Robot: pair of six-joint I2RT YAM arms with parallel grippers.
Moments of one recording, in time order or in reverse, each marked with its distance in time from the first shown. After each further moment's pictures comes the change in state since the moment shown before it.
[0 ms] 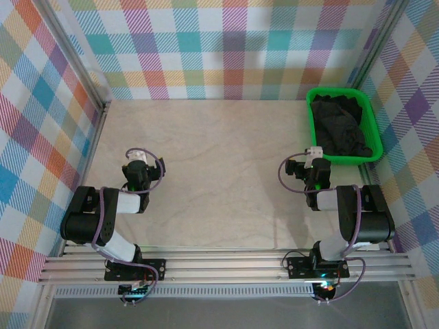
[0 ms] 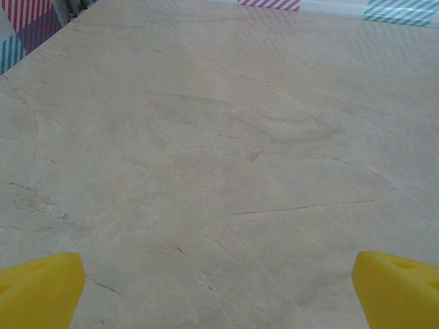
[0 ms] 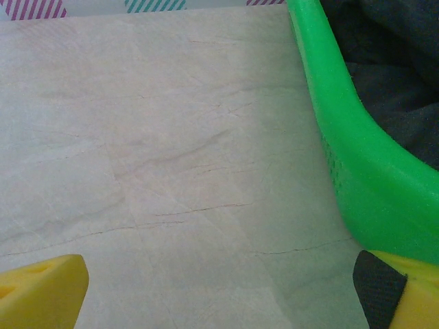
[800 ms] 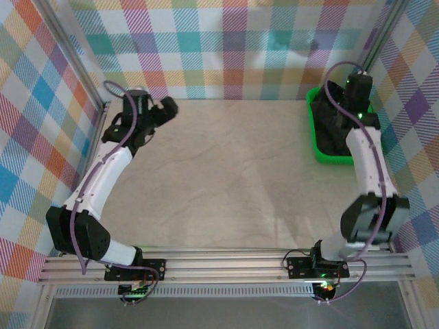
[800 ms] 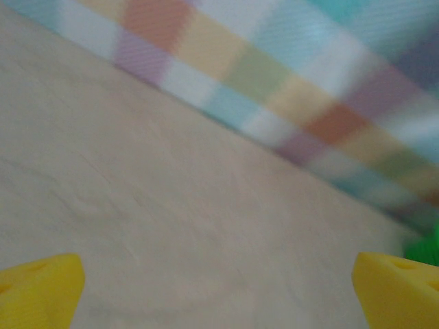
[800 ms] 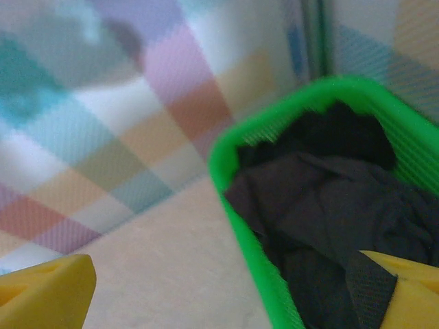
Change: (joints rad) left arm -0.179 -0.108 1.039 -1.265 0.179 -0.497; right arm -0.134 0.044 1.197 -1.253 0.096 0.410
